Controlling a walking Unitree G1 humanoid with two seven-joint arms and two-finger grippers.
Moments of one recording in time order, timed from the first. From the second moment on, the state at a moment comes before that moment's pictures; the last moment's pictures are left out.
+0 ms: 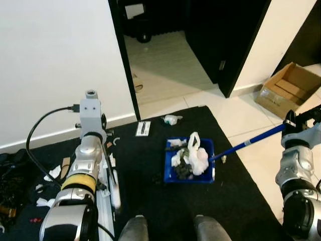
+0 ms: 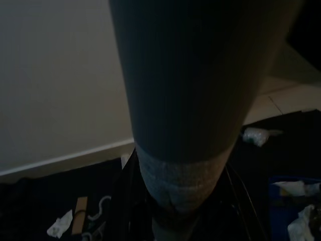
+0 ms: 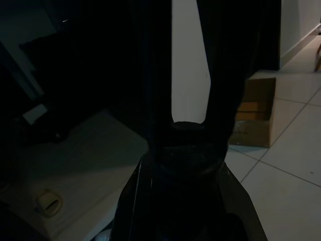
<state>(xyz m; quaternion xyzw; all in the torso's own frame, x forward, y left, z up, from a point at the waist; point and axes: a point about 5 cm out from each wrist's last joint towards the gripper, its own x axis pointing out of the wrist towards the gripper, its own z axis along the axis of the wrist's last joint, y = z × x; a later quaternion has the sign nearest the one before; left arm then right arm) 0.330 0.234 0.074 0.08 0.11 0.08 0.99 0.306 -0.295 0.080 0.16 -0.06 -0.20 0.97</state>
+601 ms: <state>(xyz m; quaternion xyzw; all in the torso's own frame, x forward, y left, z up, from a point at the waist) 0.350 0.228 0.117 0.08 -0.01 0.03 1.00 0.307 -0.298 0.084 0.15 -0.07 -0.19 0.97</state>
